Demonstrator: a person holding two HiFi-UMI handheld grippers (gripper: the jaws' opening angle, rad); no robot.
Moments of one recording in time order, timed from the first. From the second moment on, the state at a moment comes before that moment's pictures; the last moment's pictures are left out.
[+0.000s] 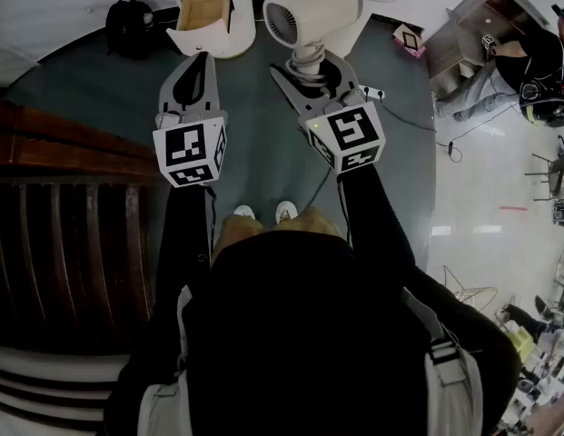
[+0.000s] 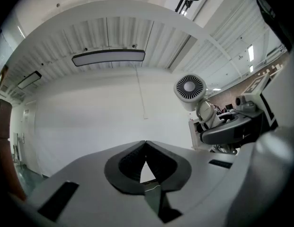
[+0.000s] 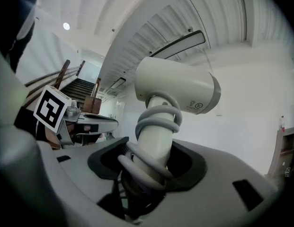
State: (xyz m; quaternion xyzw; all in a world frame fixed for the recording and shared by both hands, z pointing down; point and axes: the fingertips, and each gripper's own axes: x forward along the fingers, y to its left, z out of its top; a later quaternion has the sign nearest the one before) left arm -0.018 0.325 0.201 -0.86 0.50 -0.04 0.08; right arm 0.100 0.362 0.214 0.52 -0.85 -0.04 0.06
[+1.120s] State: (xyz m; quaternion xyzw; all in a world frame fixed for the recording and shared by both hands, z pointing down) left arm -0.025 0.339 0.204 -0.85 0.52 -0.04 0.08; right arm 0.111 0.367 0.213 0.52 -0.85 -0.04 0.04
